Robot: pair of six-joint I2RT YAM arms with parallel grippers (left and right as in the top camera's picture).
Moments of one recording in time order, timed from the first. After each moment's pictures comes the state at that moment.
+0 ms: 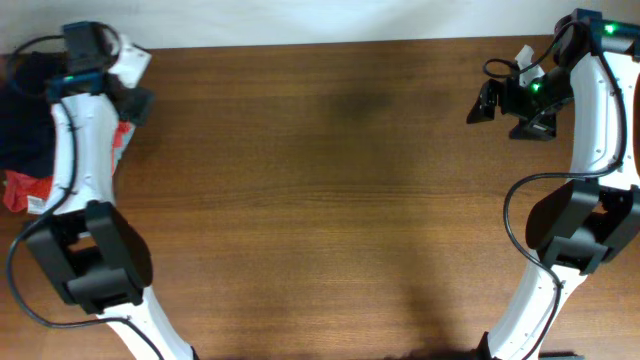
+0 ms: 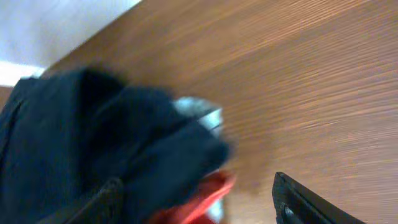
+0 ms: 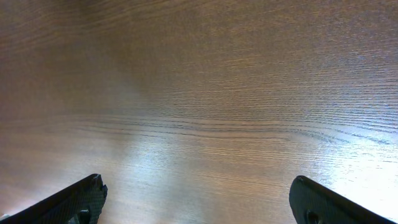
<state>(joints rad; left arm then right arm) 0.17 2.07 1.90 -0.78 -0.17 0.64 -0.26 2.21 2.29 -1.64 -0.38 -0.08</state>
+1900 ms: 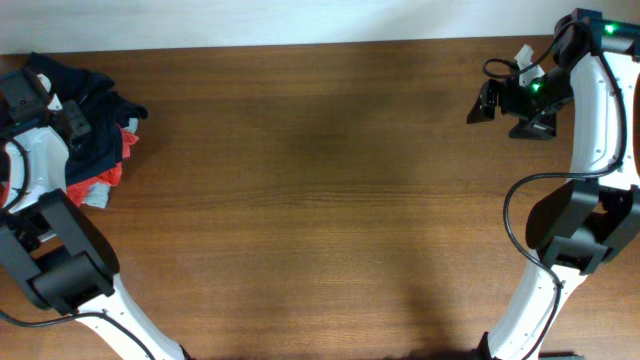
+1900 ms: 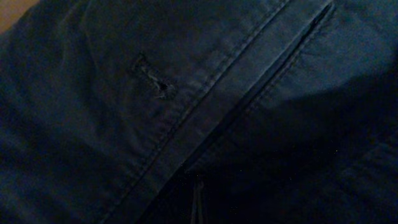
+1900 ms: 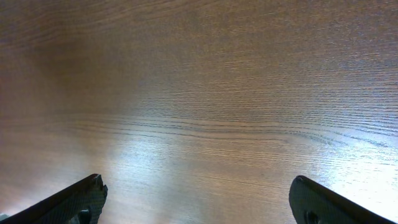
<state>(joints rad) 0.47 2.18 1.74 -0.43 -0.09 0.00 -0.26 2.21 2.29 -1.63 -0.38 -0.09</state>
